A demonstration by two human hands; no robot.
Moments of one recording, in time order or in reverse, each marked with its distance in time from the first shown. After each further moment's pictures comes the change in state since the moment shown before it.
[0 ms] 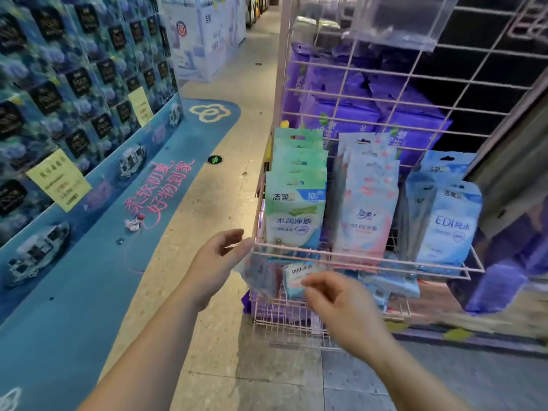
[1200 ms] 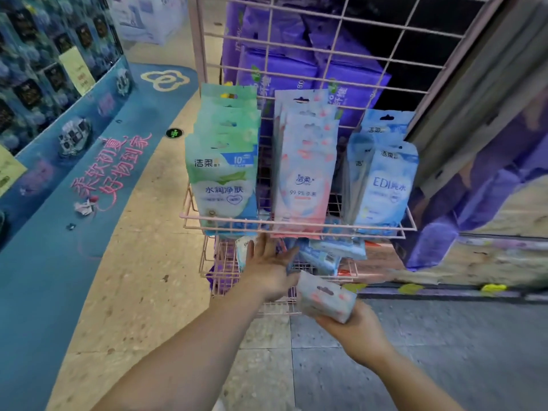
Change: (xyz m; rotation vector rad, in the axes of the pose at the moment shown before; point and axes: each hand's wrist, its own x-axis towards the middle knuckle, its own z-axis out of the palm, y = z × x) left_hand 0.011 -0.055 0.185 1.166 -0.438 0.221; right_hand -0.048 0.143 -0.043 0.264 0.091 0.303
